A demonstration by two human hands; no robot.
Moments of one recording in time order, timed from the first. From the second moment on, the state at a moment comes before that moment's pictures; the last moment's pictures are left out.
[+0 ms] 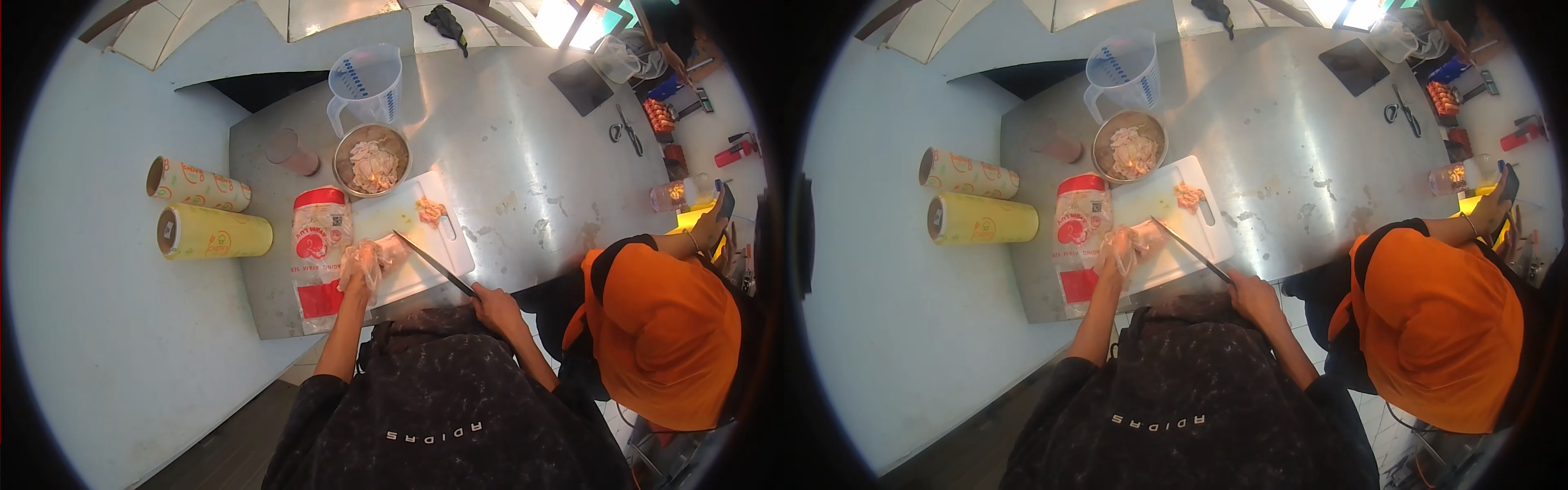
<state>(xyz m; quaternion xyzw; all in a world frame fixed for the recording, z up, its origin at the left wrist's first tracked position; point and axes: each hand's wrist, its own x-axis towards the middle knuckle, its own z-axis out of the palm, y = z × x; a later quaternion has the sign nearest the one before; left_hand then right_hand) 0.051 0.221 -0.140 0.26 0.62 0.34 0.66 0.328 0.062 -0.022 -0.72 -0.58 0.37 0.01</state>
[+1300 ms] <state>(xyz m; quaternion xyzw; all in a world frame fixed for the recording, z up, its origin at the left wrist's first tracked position) 0.058 0.180 -0.076 0.47 0.69 0.22 0.51 0.315 0.081 -0.041 -0.69 -0.61 0.39 0.01</state>
